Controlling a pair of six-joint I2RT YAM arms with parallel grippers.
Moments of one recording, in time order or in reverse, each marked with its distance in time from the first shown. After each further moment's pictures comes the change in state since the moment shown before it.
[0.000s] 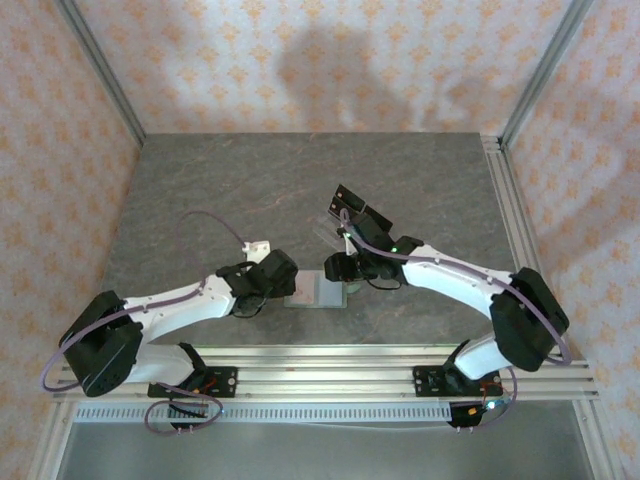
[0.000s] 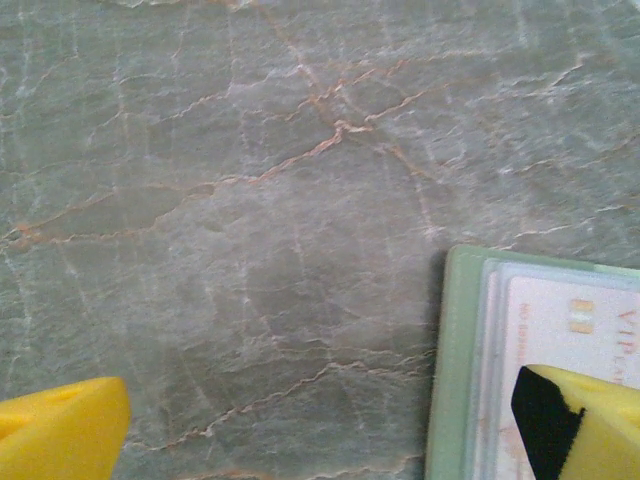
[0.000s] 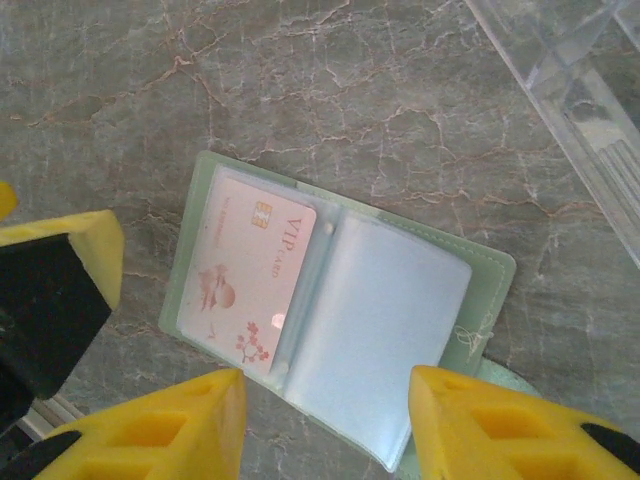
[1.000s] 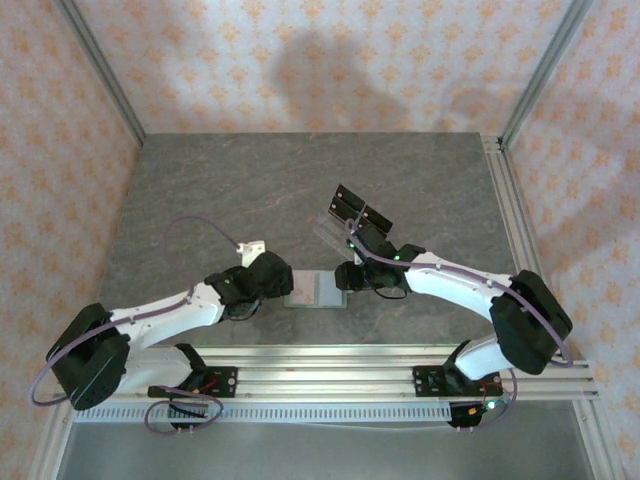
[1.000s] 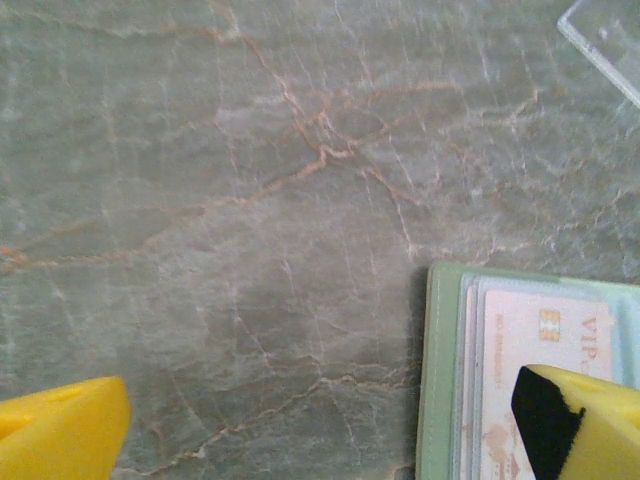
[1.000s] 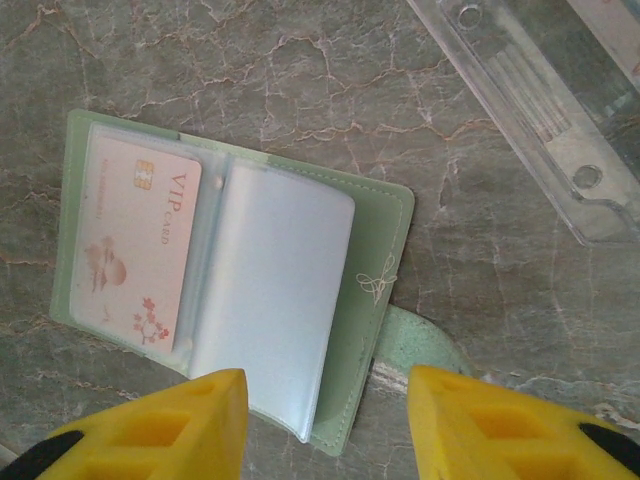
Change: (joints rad) left arm 0.026 -0.064 -0.082 0.106 0.031 0.045; right arm 0.000 -0.008 -0.076 -0.017 0.072 0.031
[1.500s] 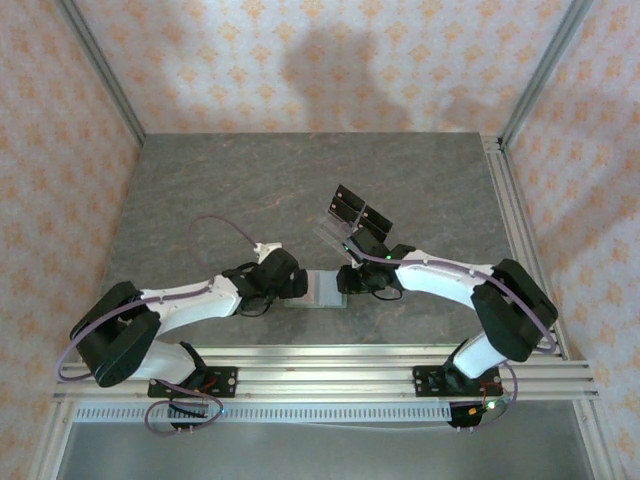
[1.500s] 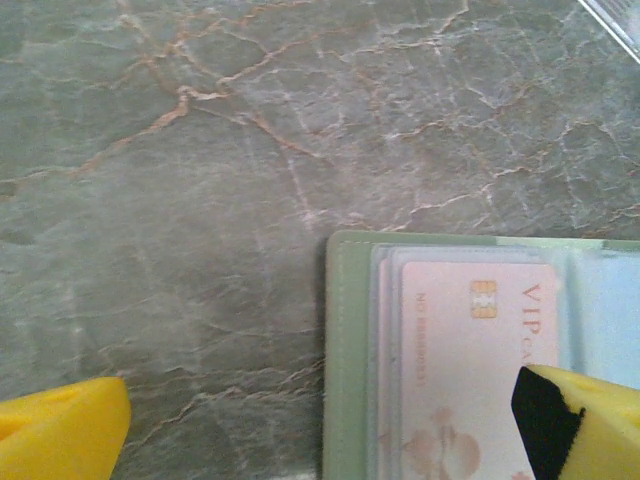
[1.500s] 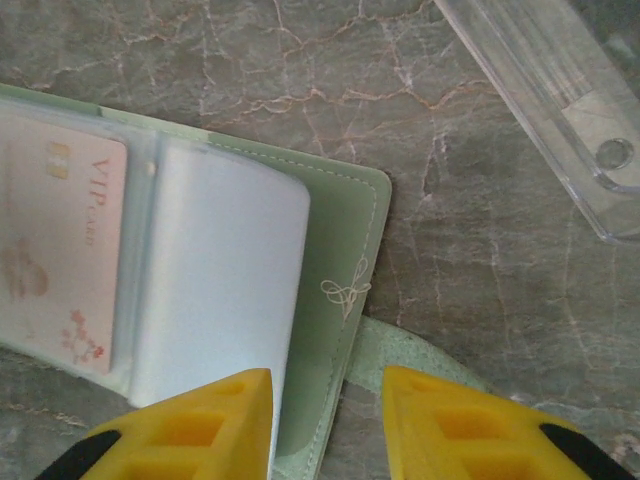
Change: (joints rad) left arm 0.000 0.157 0.028 0.144 0.147 0.040; right arm 0.000 0.099 -0.003 0.025 0.001 0.000
